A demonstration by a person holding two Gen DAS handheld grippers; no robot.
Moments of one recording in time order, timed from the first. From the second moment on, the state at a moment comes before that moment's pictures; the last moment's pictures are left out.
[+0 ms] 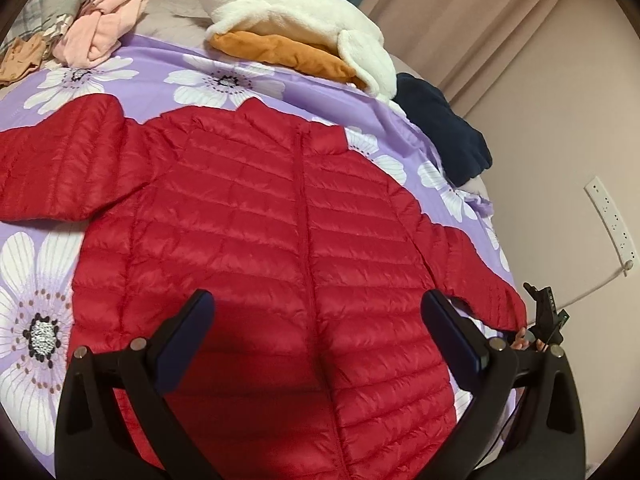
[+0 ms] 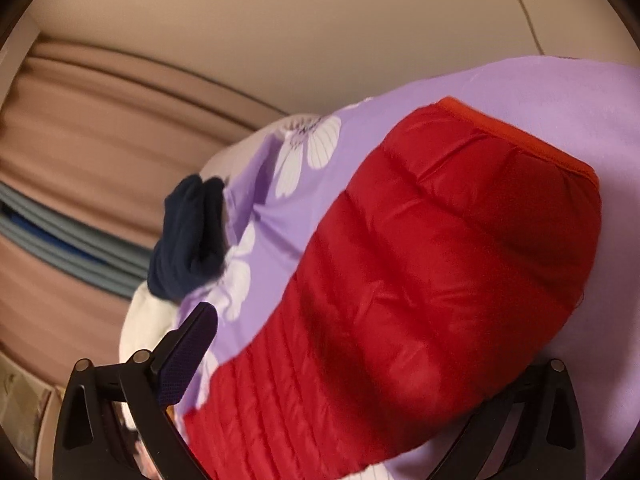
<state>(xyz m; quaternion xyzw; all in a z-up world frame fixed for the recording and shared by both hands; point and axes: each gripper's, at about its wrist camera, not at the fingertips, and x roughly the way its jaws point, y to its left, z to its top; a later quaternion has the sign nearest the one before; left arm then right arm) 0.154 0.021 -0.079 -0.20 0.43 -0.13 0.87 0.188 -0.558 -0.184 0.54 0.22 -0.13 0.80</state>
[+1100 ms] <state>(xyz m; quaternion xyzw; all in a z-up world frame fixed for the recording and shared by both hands) 0.131 0.109 -0.094 -0.29 0.43 -0.07 0.85 0.230 -0.436 -0.017 0.20 0.27 -0.12 0.93</state>
